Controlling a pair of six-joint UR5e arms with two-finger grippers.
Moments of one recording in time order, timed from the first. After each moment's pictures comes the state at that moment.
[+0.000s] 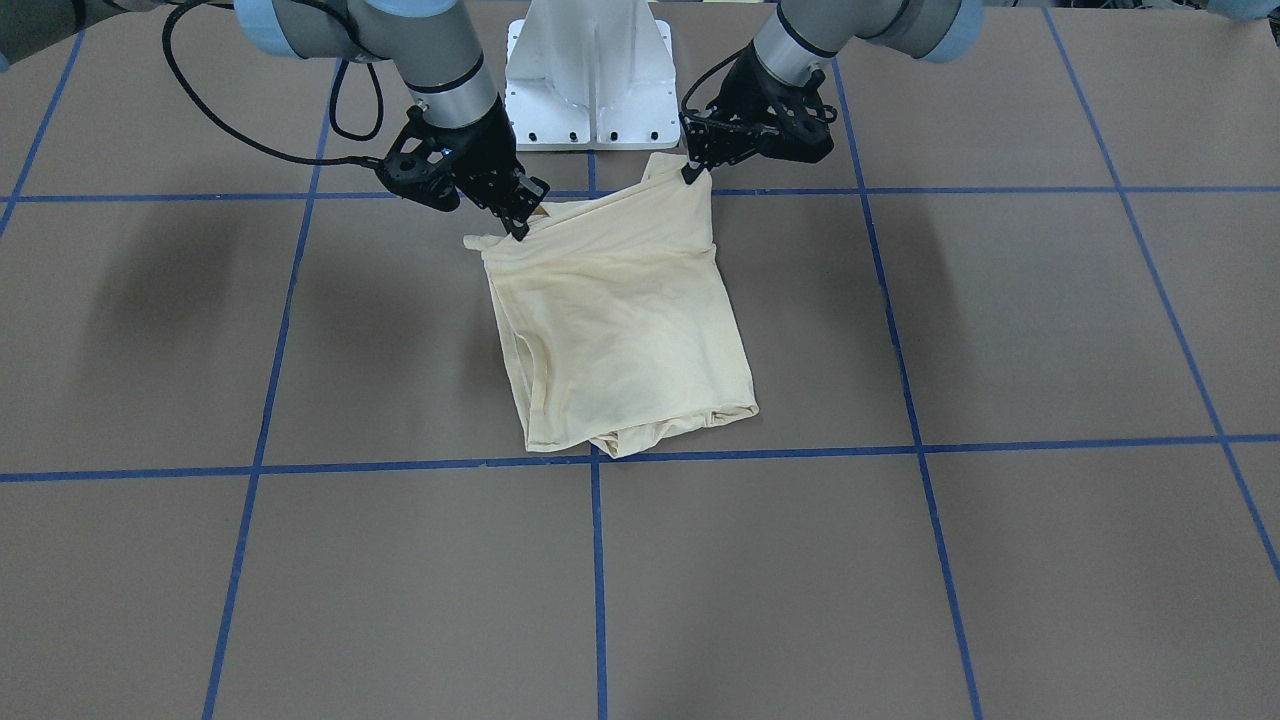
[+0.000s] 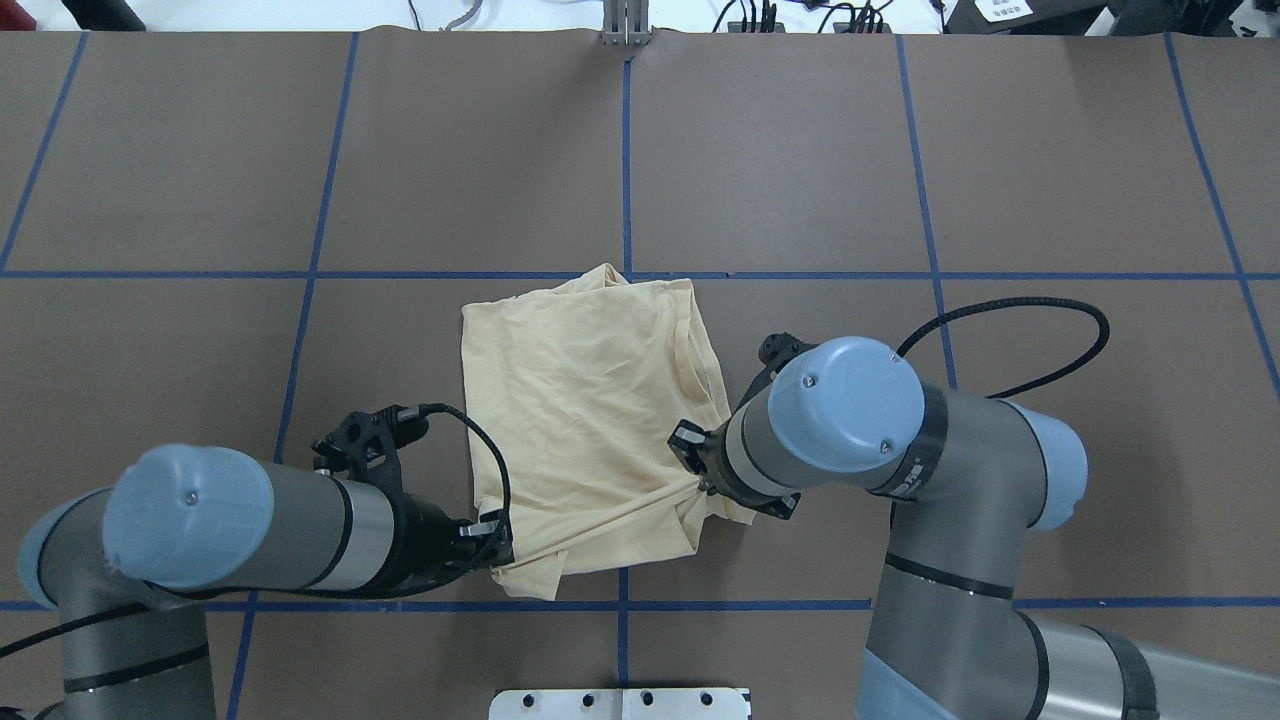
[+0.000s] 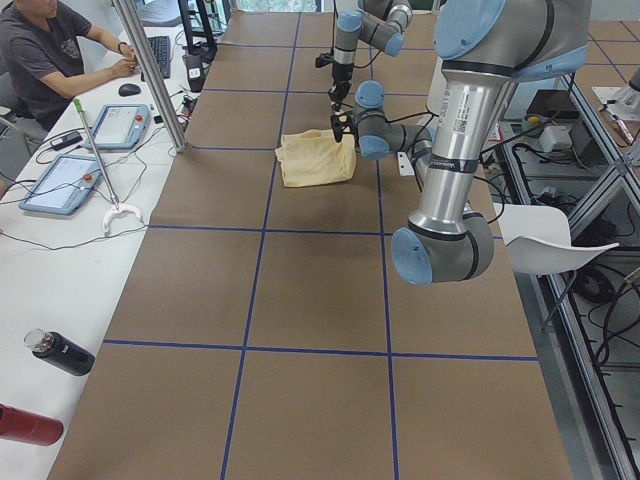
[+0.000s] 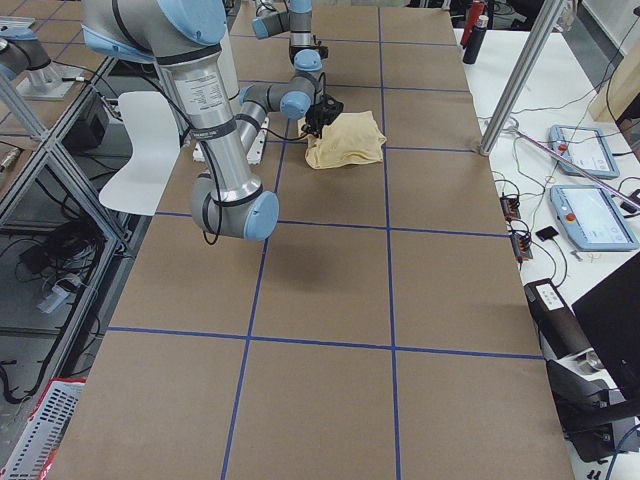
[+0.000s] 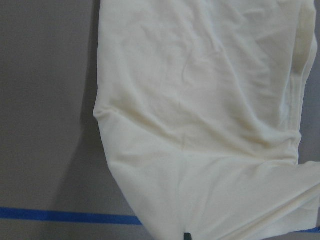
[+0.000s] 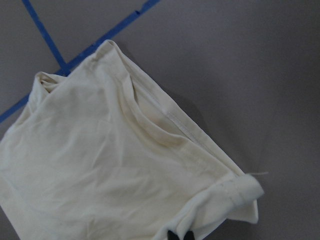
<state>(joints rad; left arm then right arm) -0.45 -1.85 -2.06 -2.03 -1.91 -1.64 0.48 -1.03 1.95 -1.54 1.83 1.83</state>
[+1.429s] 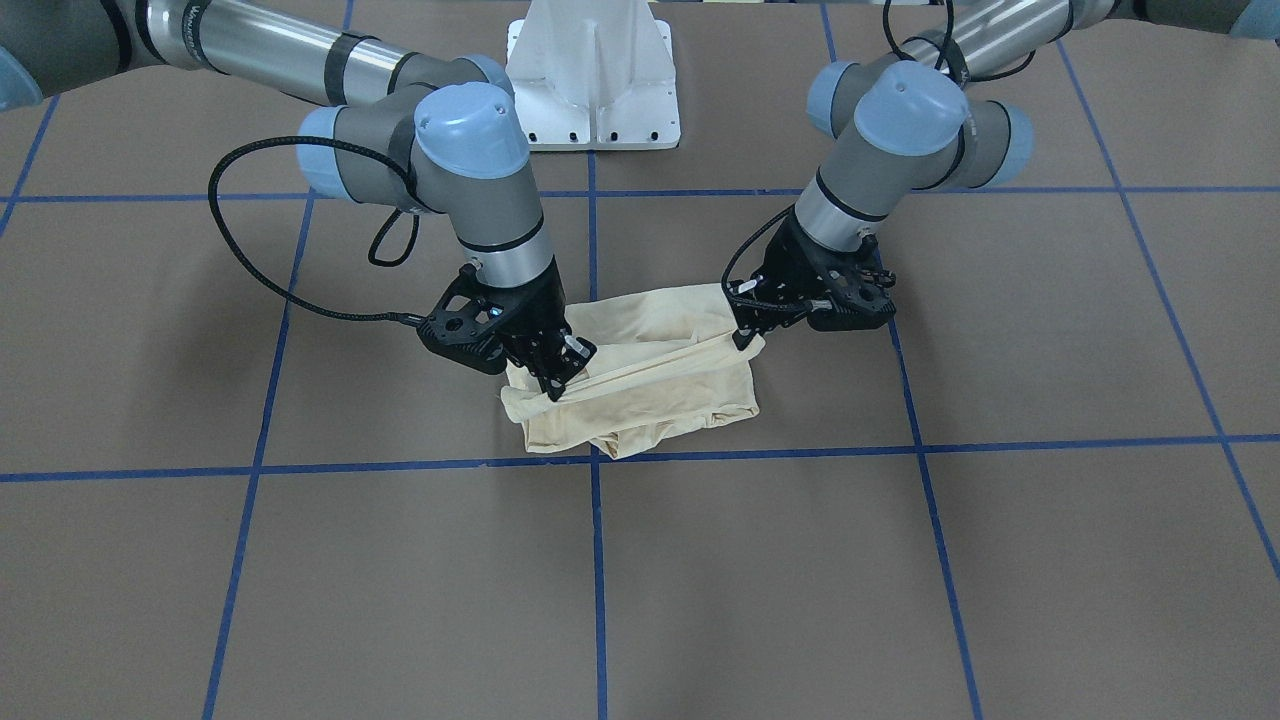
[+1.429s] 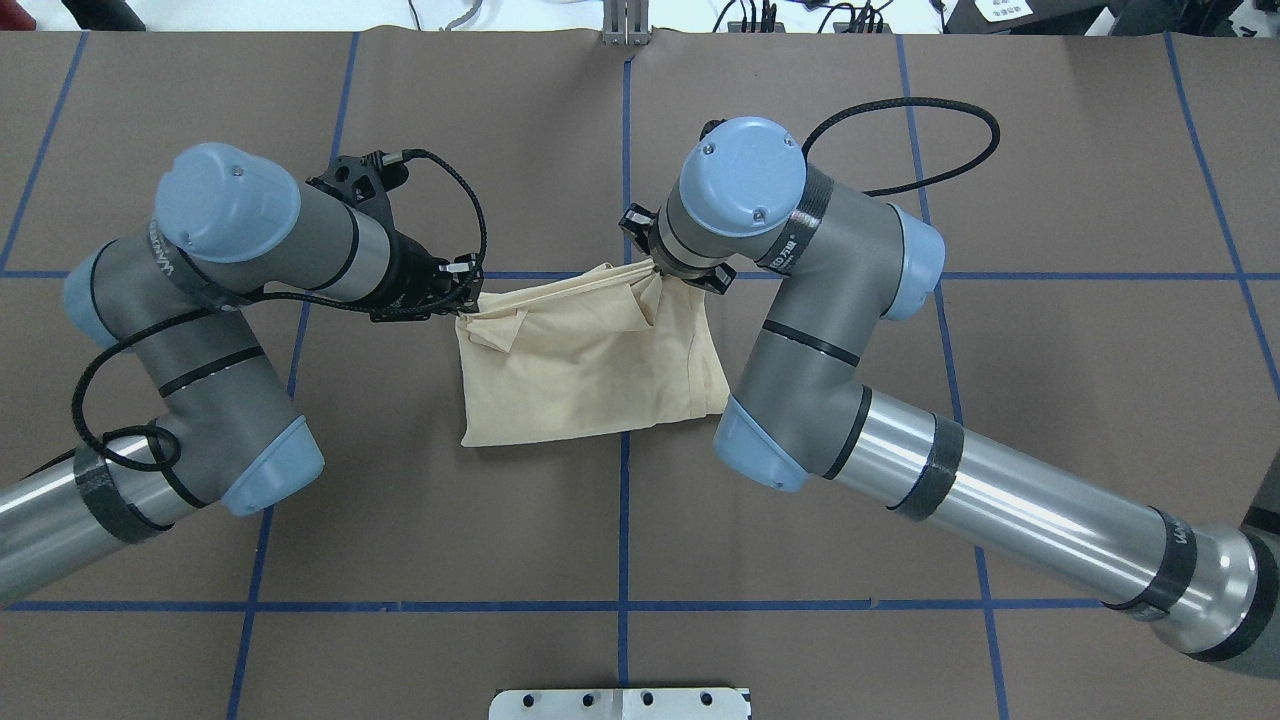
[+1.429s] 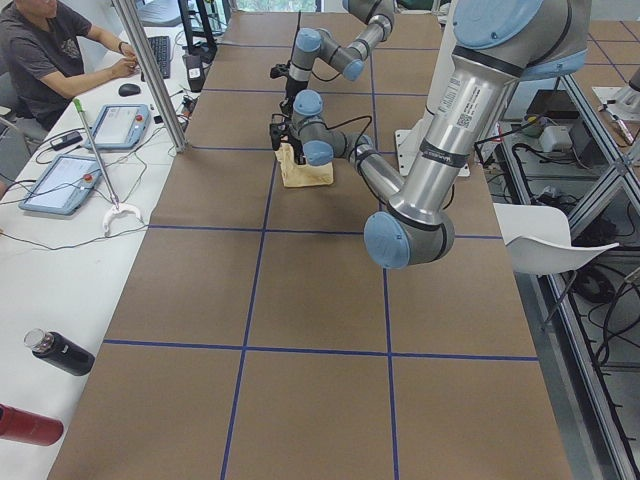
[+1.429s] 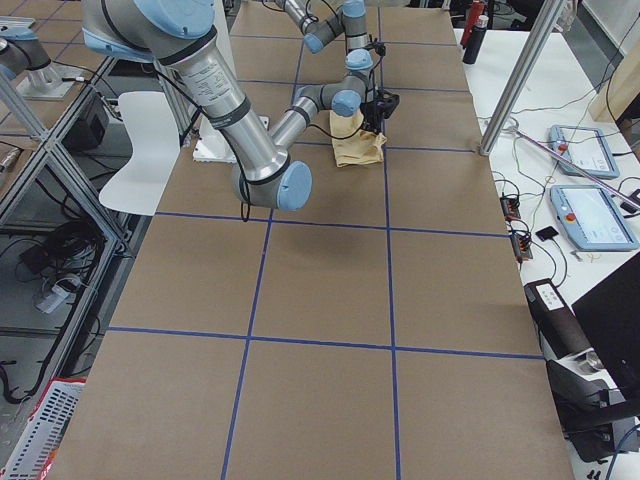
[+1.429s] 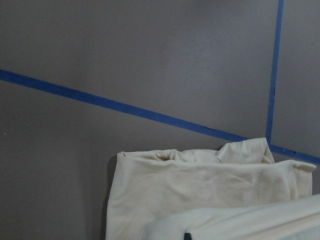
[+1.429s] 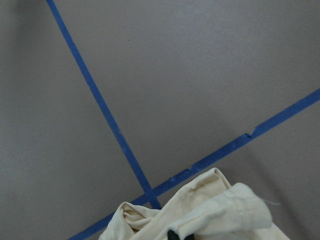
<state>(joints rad) -0.69 -2.06 -1.66 -2.08 -1.98 -1.46 0.61 -0.79 1.48 -1.33 1.75 1.75</state>
